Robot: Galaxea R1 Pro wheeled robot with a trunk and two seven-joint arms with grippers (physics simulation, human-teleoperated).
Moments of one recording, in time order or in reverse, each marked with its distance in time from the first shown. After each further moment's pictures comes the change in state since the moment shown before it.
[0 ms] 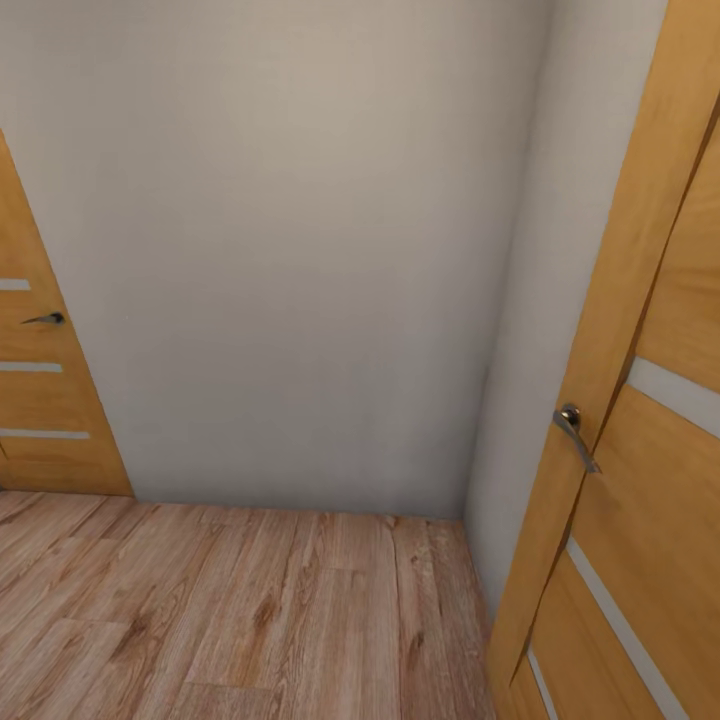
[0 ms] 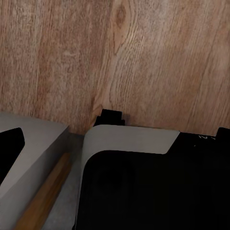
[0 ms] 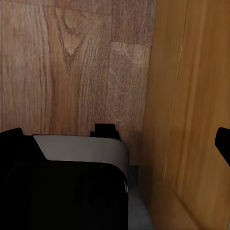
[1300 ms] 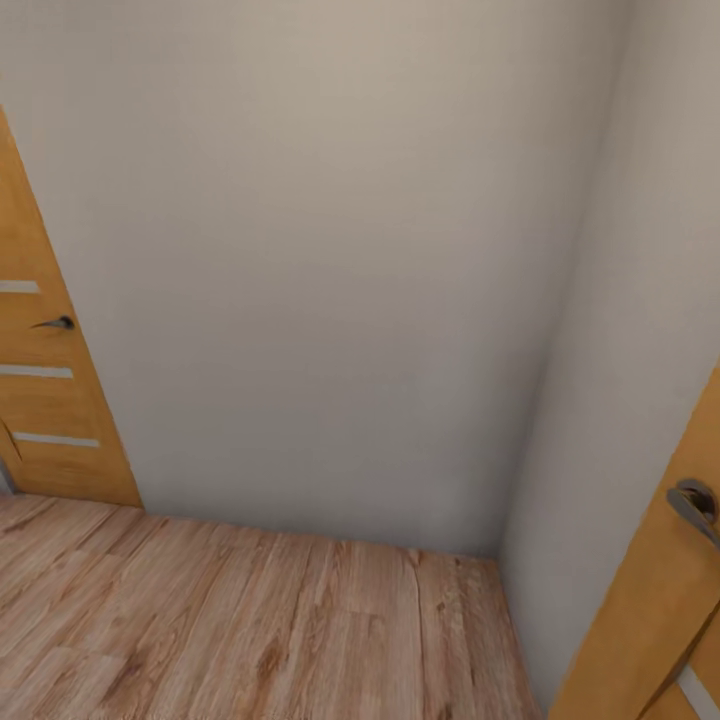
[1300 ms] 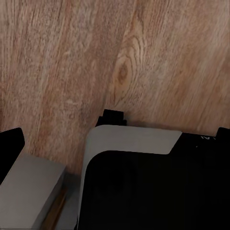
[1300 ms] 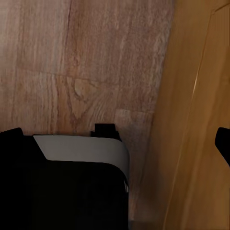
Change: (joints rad) left arm 0.000 0.005 0.000 0.000 0.000 0.000 0.000; right arm 0.000 0.000 0.000 0.000 -0.002 0.000 0.000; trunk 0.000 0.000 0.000
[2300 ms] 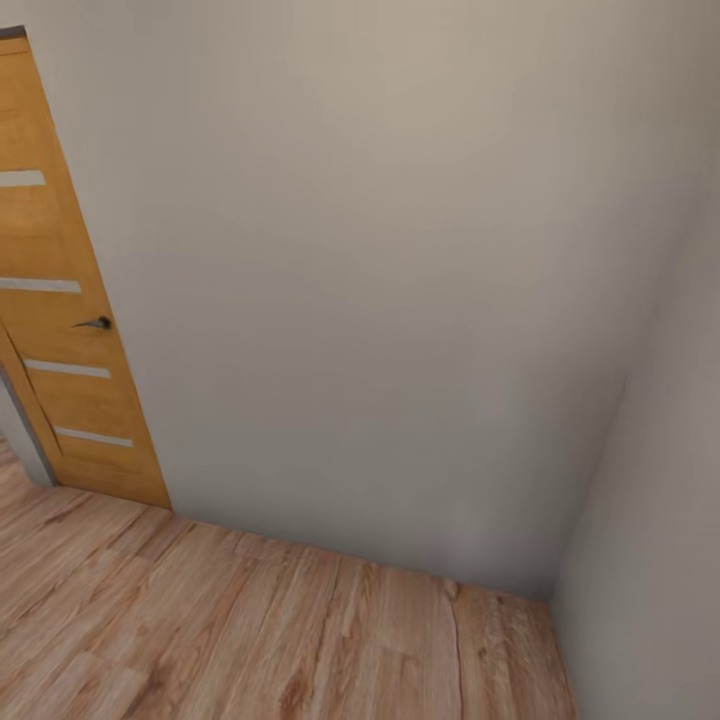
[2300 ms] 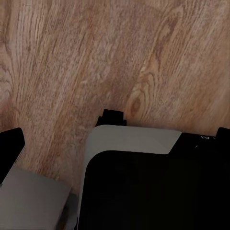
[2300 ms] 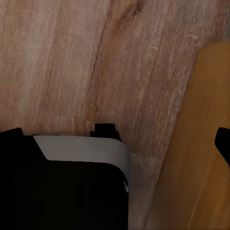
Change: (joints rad) left arm 0.000 0.000 0.000 0.000 -0.001 0.000 -0.001; right arm 0.000 0.000 0.000 0.000 0.000 0.000 0.000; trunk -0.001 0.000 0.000
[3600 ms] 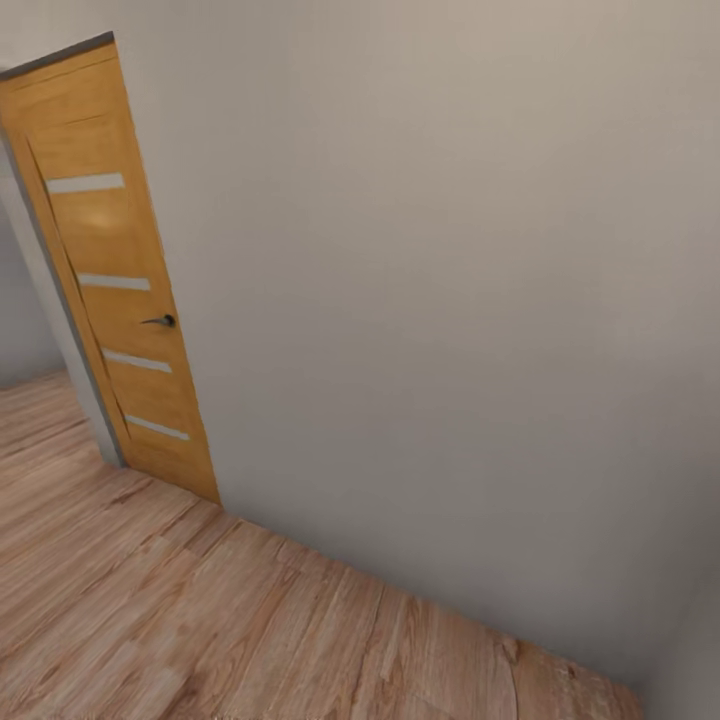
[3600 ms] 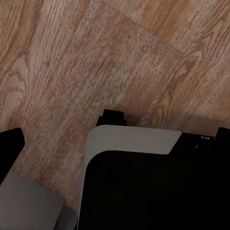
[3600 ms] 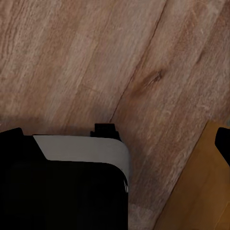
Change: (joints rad) left arm 0.000 0.000 0.000 0.000 0.001 0.000 0.001; right arm 0.000 0.000 0.000 0.000 0.001 0.000 0.000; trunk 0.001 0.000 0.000
